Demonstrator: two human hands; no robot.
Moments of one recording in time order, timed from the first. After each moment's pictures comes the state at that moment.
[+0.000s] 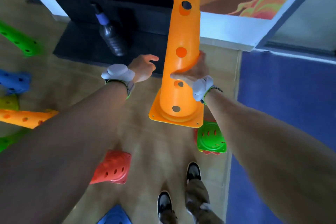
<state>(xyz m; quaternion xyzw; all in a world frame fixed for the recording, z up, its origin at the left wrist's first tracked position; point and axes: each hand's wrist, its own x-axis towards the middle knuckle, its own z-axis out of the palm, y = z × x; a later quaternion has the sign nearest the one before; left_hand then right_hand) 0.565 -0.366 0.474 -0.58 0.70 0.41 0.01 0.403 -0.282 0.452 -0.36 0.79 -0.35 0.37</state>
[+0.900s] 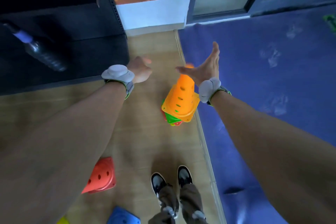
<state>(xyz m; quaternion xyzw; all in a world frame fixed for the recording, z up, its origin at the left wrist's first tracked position) 0.444 -0.180 0.478 -0.46 0.81 0.35 0.08 0.320 -0.010 0.488 -0.20 0.85 -0.45 0.18</state>
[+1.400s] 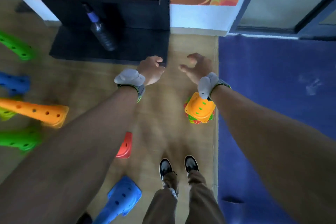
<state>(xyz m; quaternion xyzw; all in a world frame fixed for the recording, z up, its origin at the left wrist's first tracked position) 0.573 -0.157 0.553 -0.56 0.73 0.38 -0.02 0.424 -0.066 0.557 -0.40 0.82 -0.29 0.30</state>
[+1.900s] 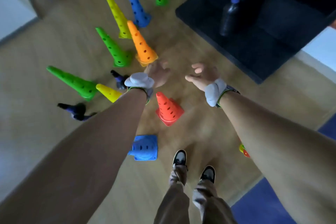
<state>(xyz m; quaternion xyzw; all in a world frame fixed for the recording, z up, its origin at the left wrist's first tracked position) 0.865 -0.067 0.564 -0.82 0.46 0.31 -0.12 0.695 -0.102 0.558 -0.66 0.59 -0.10 0.46</state>
